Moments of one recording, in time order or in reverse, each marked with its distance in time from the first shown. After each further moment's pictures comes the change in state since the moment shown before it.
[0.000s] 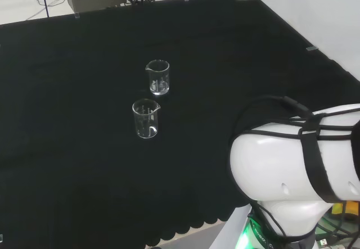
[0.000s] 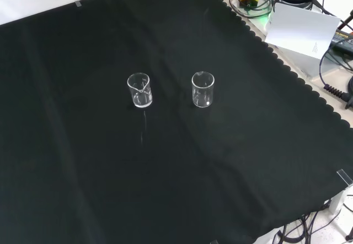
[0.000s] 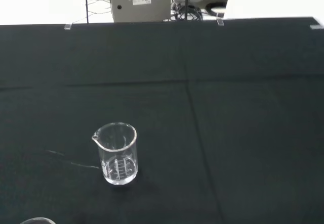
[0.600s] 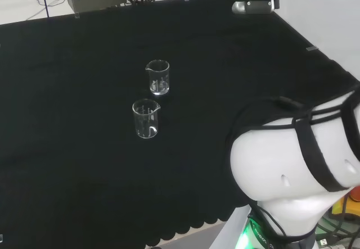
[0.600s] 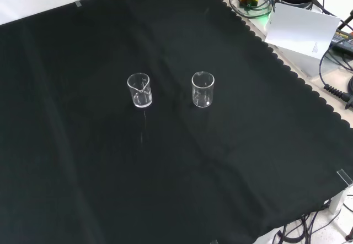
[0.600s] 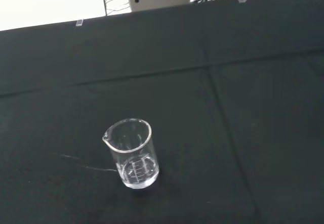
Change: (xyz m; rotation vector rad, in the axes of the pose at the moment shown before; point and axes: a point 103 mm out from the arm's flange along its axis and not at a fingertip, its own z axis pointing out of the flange) arm -0.018 0.057 0.059 0.030 0.145 -0.028
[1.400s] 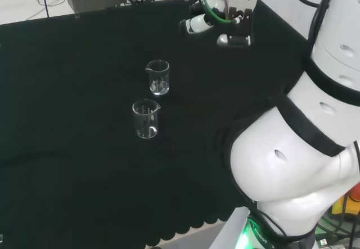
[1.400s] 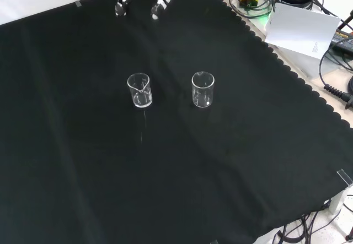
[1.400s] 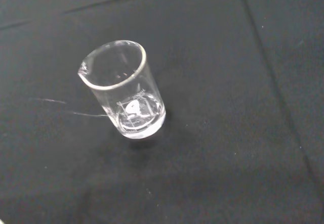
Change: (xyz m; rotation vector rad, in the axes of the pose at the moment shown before) arm -0.025 0.086 0.129 0.173 0.088 -0.031
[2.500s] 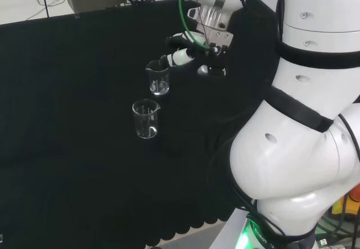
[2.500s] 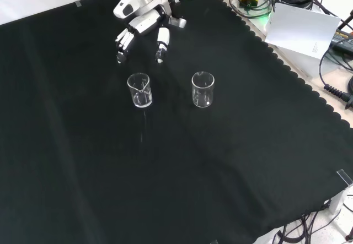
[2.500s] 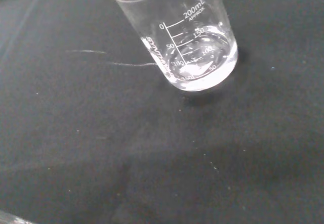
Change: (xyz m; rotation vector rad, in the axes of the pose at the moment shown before) arm 0.016 0.065 0.111 0.057 0.151 -0.164
